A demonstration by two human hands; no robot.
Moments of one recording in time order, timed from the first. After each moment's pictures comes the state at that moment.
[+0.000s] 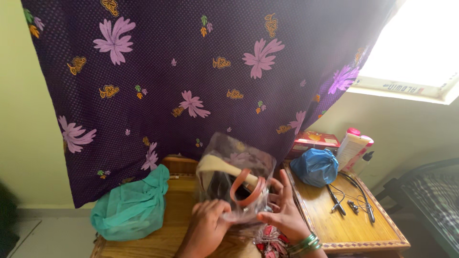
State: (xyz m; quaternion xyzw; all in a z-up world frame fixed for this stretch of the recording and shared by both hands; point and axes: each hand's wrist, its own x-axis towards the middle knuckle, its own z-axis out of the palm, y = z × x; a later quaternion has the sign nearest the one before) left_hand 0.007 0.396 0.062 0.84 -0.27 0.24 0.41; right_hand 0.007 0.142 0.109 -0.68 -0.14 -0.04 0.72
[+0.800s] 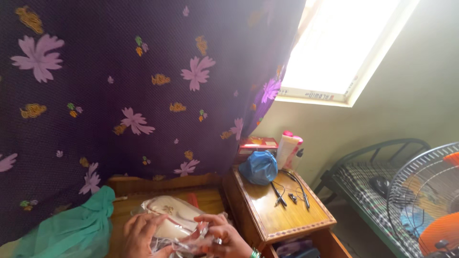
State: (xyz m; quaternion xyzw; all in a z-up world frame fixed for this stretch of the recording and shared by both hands) left_hand 0.018 0.428 0.015 0.86 -0.25 0.28 0.34; right_hand -0.048 0.138 0.086 -0.83 -0.32 -0.07 0.46
